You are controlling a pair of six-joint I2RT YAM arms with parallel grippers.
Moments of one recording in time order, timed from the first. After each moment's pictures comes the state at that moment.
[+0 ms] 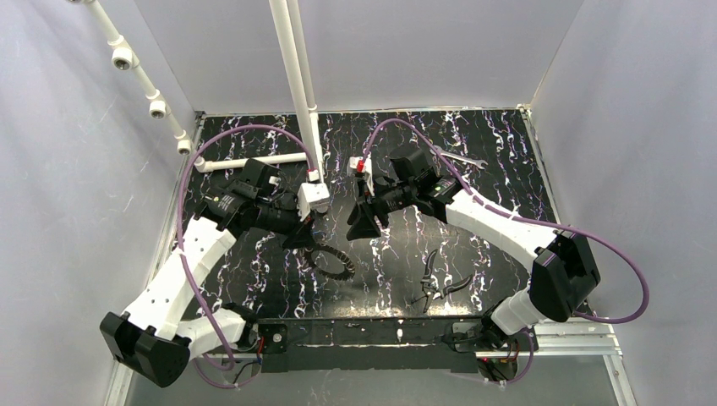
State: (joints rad) left arm -0.45 1.09 1.16 -1.11 0.69 0.56; right arm 0.76 1.49 1.17 -0.28 -0.91 -0.10
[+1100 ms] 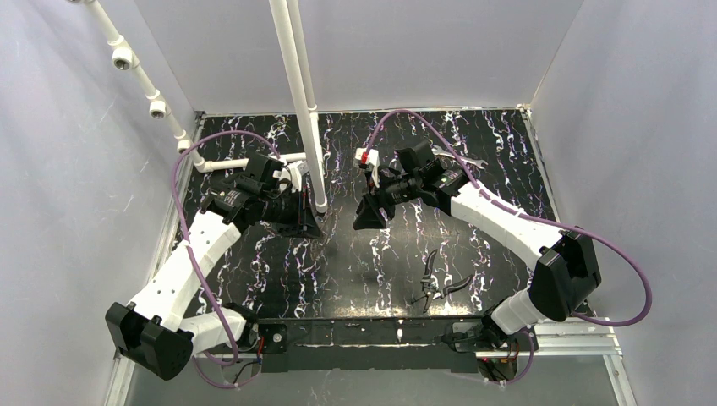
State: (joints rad) left arm -0.45 1.14 1.17 -1.01 0.48 -0.48; right arm 0.72 1.49 1.23 -0.41 -0.82 -0.16
